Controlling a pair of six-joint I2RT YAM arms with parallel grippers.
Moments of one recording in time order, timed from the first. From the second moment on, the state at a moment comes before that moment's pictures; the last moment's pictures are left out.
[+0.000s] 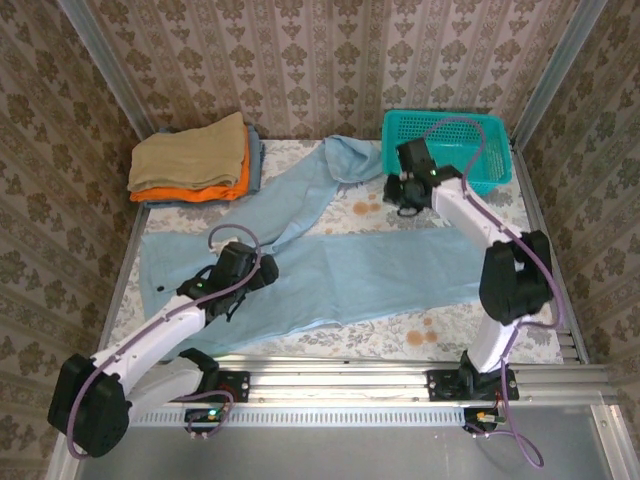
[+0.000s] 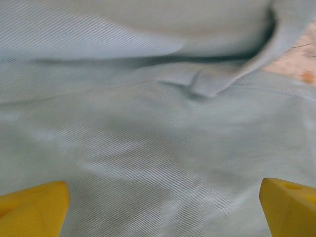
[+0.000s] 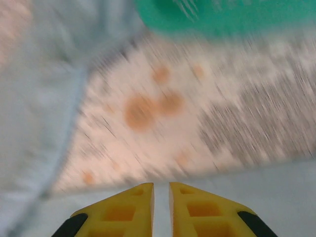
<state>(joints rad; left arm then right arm) -0.59 0.97 0.52 -0.46 -0.24 -0.81 0.28 1.82 1.55 -0.64 -0.01 0.58</state>
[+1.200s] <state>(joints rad) 0.13 0.94 0.37 -0.47 -0.07 -0.84 0.06 2.23 2.04 -0.82 -0.02 0.52</state>
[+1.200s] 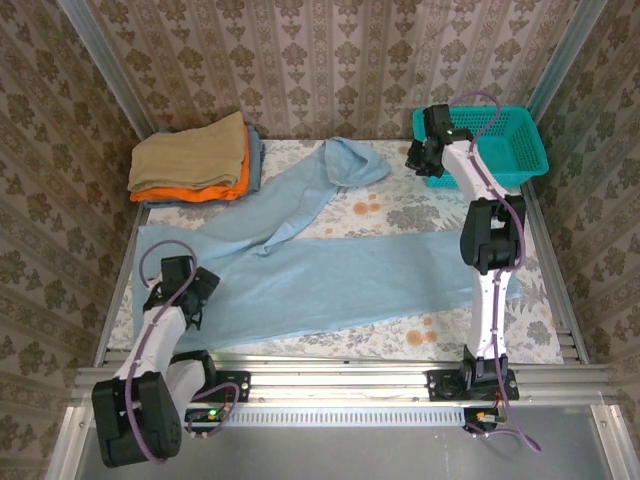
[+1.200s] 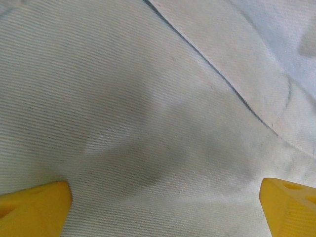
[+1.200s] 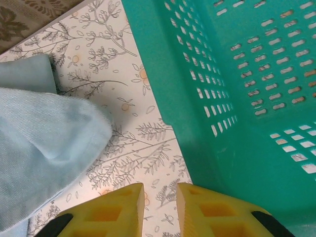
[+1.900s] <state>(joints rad) 0.08 0.94 0.51 -0.49 0.07 -0.79 0.41 2.41 2.26 -0.83 -0.11 0.49</state>
